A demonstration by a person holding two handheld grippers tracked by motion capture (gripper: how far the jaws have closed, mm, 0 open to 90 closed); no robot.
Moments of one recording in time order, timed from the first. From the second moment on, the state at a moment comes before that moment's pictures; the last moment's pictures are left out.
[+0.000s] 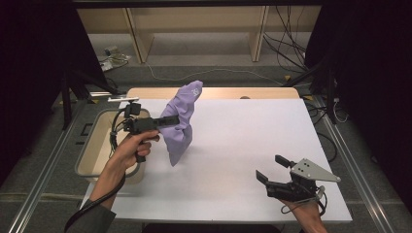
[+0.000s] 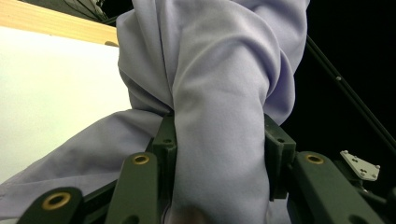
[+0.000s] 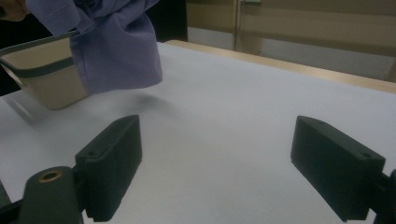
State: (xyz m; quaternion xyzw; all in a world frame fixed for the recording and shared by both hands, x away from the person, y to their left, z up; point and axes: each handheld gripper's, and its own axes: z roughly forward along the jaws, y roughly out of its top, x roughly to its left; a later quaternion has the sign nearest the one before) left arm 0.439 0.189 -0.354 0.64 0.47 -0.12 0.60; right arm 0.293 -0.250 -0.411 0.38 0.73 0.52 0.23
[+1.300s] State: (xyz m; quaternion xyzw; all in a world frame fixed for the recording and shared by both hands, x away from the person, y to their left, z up) left arm 0.440 0.162 -0.381 0.65 0.48 -0.10 0.58; right arm 0.293 -0.250 -0.412 0.38 0.73 0.52 0.23
